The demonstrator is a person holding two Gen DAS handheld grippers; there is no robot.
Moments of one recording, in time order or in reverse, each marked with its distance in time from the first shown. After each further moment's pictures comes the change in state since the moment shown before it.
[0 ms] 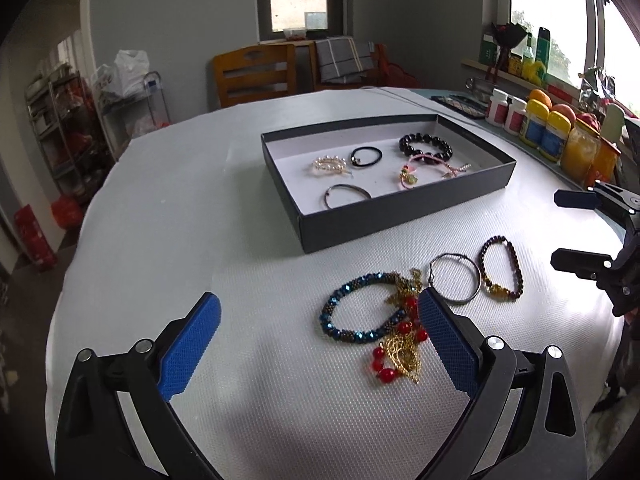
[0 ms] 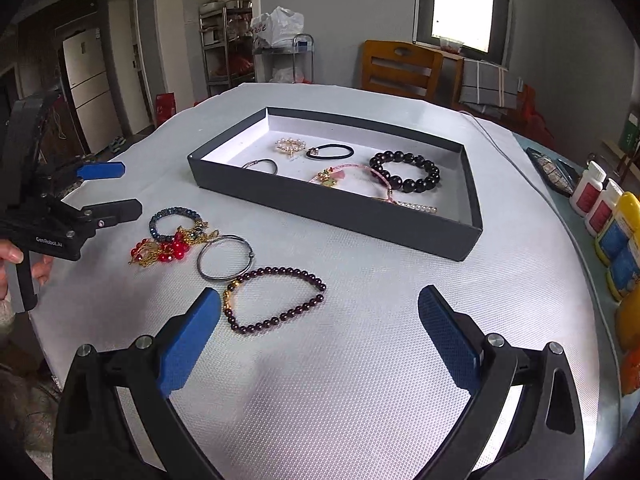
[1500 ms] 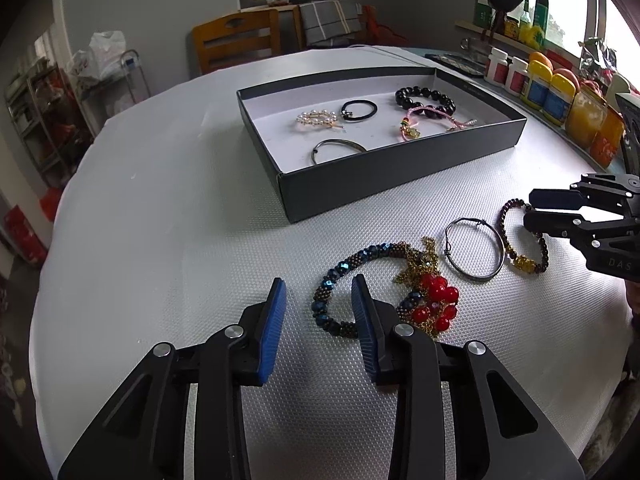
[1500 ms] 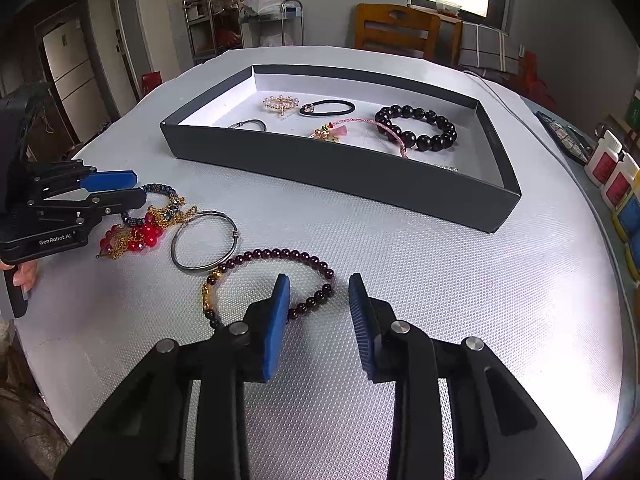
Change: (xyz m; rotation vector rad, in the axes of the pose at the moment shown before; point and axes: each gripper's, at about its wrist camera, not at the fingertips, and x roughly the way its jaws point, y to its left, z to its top) left arm 0.033 0.002 -0.006 0.044 0.125 -0.030; right arm 0.044 0.002 -0.002 0.051 0.125 -0.013
